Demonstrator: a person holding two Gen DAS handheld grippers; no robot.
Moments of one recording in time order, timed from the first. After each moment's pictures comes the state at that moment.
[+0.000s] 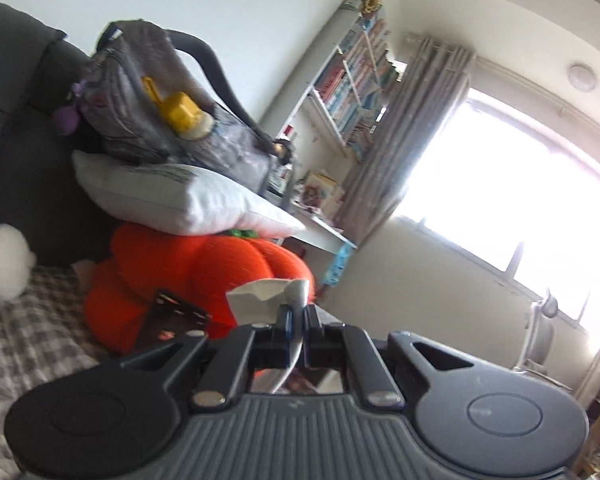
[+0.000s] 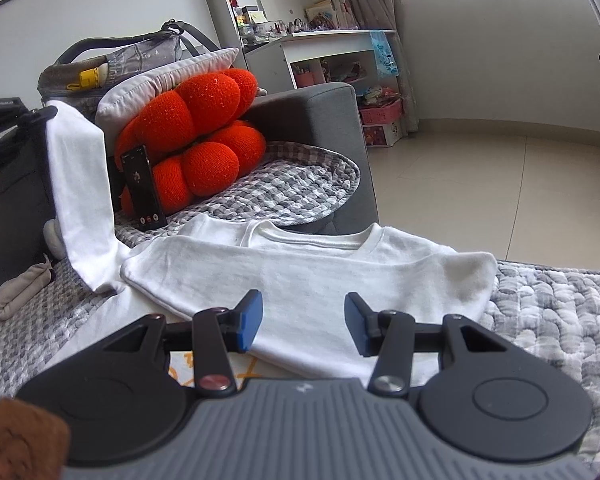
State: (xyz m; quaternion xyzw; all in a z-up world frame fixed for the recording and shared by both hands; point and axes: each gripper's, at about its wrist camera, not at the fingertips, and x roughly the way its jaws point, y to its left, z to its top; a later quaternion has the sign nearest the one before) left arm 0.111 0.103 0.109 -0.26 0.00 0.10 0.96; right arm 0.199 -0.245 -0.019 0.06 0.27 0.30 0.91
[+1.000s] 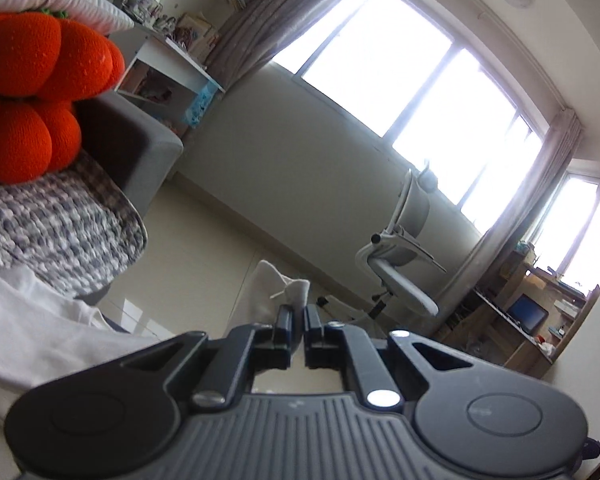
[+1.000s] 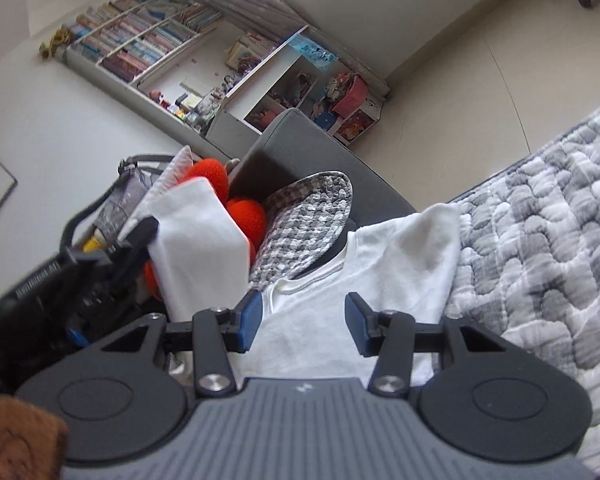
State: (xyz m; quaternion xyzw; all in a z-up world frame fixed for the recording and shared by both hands) left arm 0.179 -0.085 0.033 -0.29 0.17 -0.14 0.93; right arm 0.225 -0.336 -0.039 0.41 0.30 0.30 0.81
